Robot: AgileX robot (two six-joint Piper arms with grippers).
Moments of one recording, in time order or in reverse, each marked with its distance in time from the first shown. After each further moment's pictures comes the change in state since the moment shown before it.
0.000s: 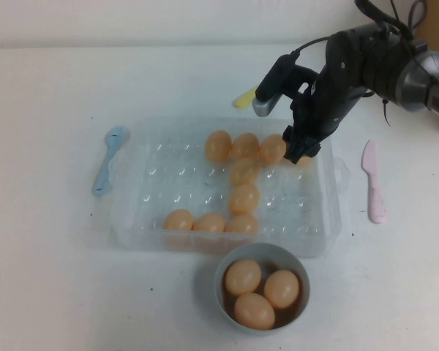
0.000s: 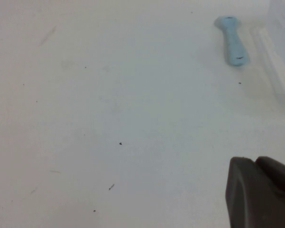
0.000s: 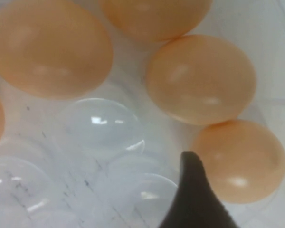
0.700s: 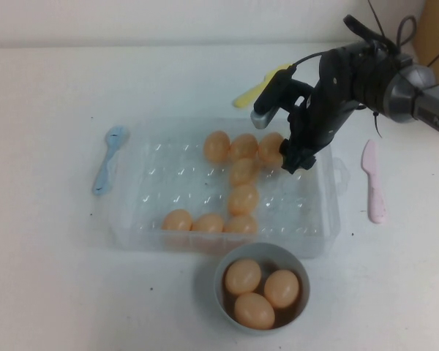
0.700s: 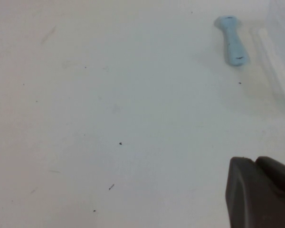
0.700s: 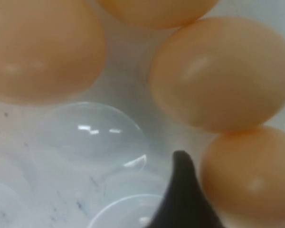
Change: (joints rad) right arm 0.000 0.057 -0.002 0.000 -0.039 0.001; left arm 0.000 0.000 0.000 0.000 0.000 0.000
